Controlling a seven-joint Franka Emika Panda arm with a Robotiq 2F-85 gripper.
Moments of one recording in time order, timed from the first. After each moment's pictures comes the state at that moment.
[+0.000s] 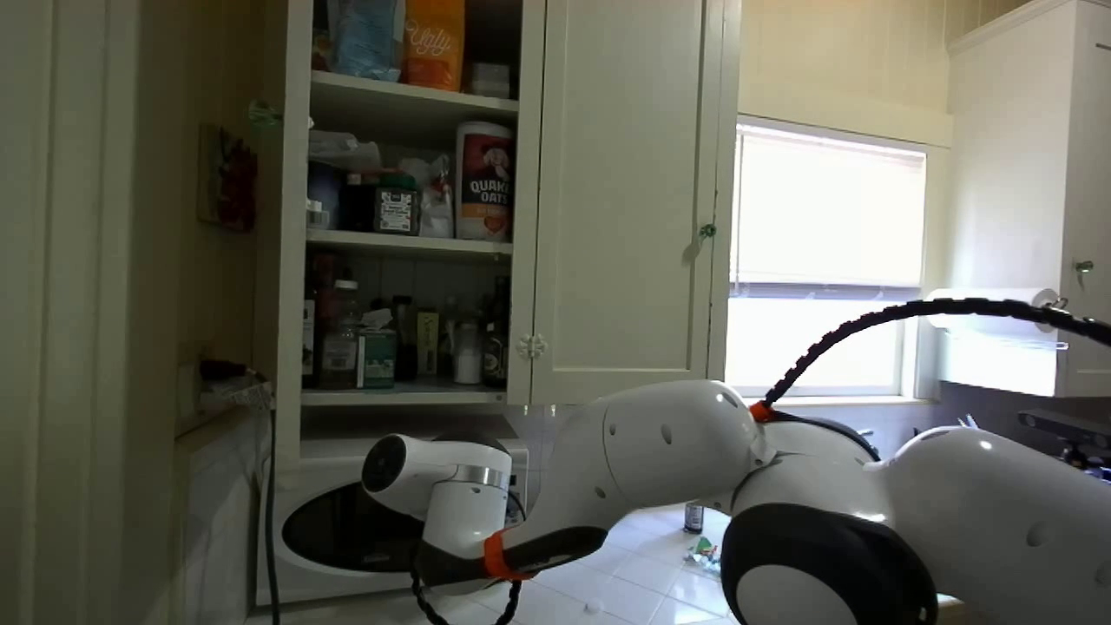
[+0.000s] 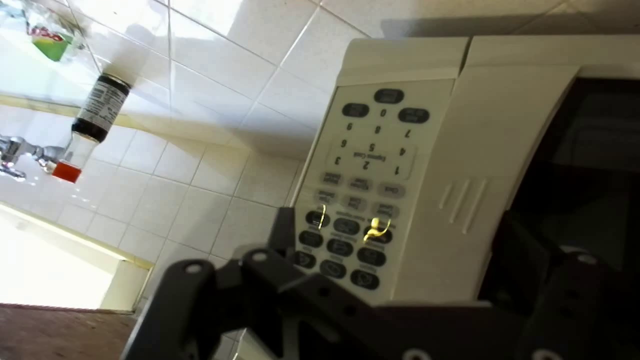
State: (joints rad) arm 0.55 1.04 -0.29 -0.92 -0.85 2.05 1.35
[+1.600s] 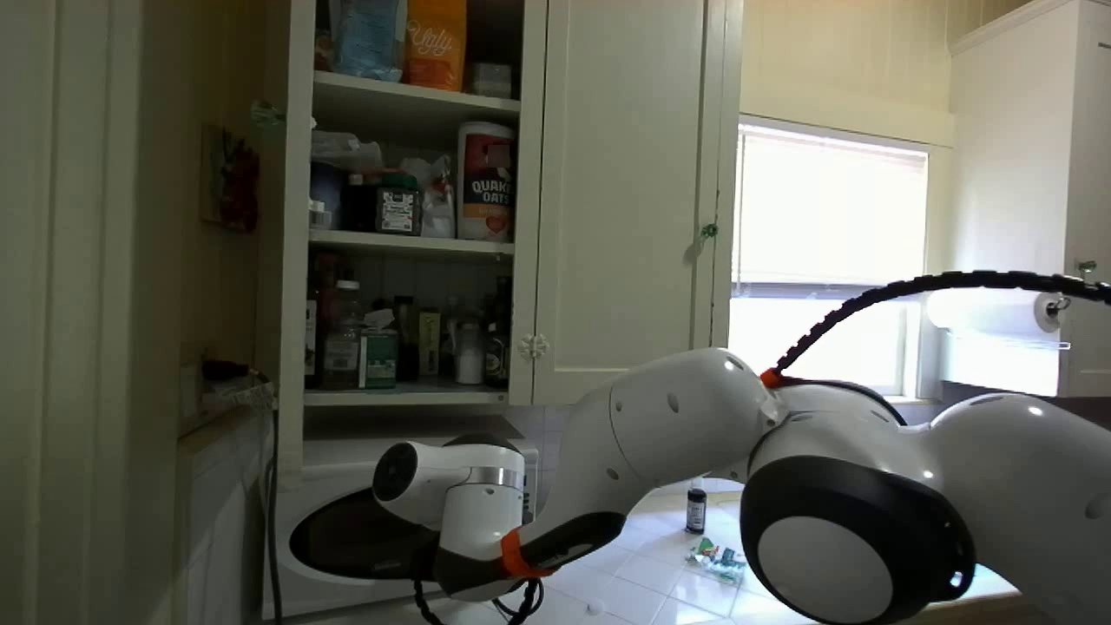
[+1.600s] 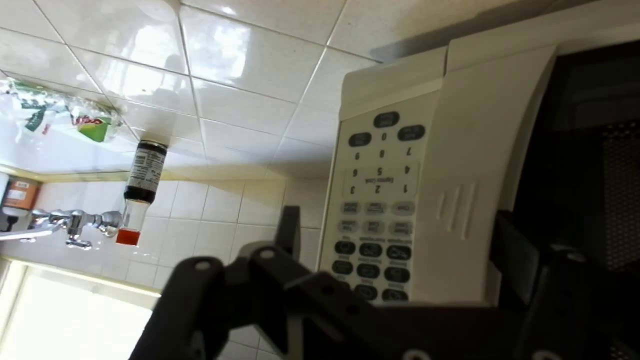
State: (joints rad) arm 0.59 0.92 -0.32 -1.14 -0.87 2.10 1.65
